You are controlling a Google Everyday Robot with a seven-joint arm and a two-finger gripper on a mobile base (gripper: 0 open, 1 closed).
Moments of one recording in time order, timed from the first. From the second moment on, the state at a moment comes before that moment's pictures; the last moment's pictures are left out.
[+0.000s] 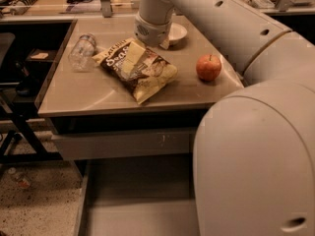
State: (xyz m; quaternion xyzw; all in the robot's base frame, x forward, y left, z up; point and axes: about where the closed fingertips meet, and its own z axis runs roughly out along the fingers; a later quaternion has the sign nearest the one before) arm 0.679 0.021 0.868 -0.45 0.89 0.06 0.11
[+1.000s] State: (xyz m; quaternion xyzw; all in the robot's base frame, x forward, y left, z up) arm 0.696 0.026 0.830 -0.43 0.90 0.06 0.08
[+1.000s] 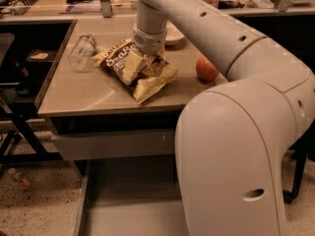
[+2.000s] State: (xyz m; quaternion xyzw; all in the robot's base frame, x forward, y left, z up) arm 0.696 0.026 0.830 -0.43 0.90 0.06 0.08
